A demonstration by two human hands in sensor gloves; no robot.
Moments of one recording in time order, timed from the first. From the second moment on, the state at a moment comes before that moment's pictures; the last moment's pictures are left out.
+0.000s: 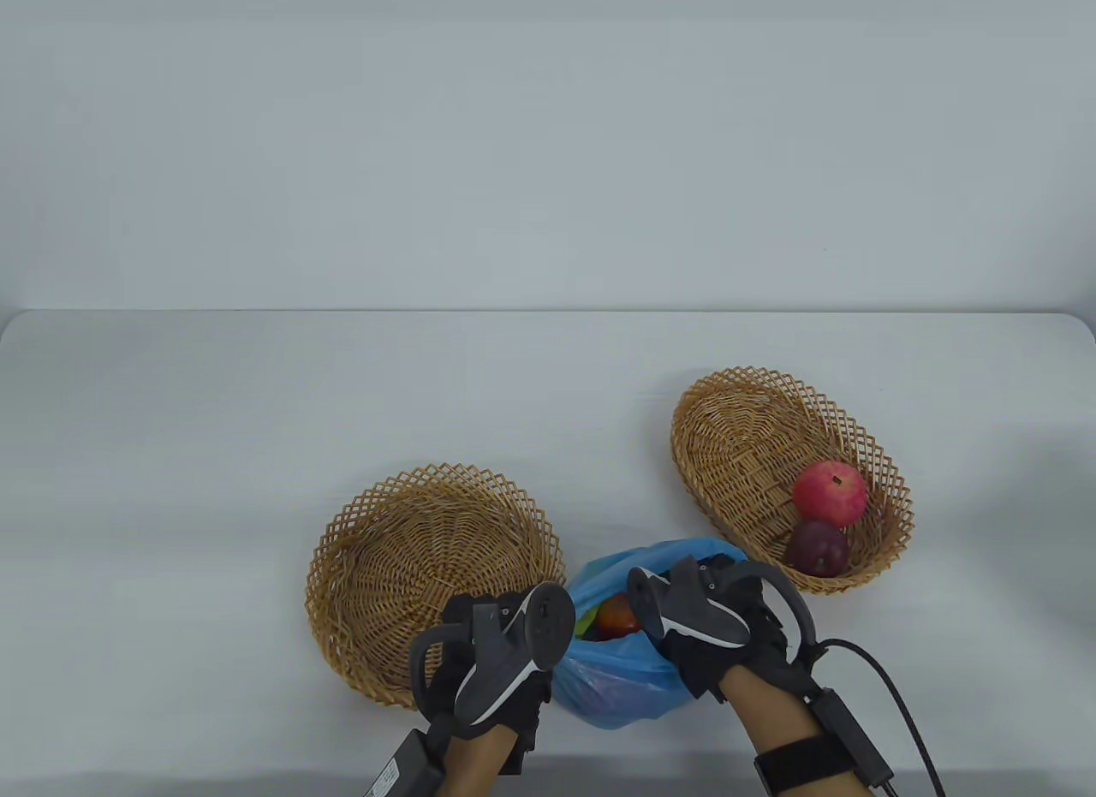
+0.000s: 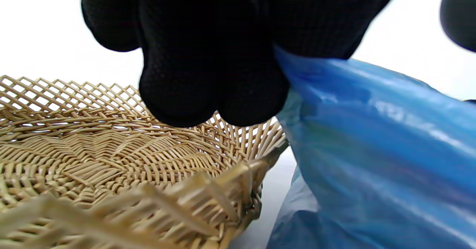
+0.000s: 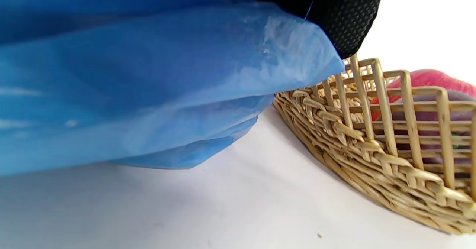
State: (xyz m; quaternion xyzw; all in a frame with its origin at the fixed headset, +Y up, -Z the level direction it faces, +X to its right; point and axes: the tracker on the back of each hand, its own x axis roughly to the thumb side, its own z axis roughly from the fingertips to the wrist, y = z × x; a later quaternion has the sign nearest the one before) left_hand -0.071 -0.681 -0.262 0.02 -0.01 0.06 1.00; right_hand 0.120 -0.736 -0.316 -0.10 -0.07 -0.97 0.20
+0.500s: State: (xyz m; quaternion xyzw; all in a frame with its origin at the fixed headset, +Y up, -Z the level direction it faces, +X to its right) left_hand -0.074 -0.681 -0.262 0.02 0.00 0.07 1.00; right_hand 0.140 -0.694 -0.310 -0.13 -0.06 -0.99 0.03
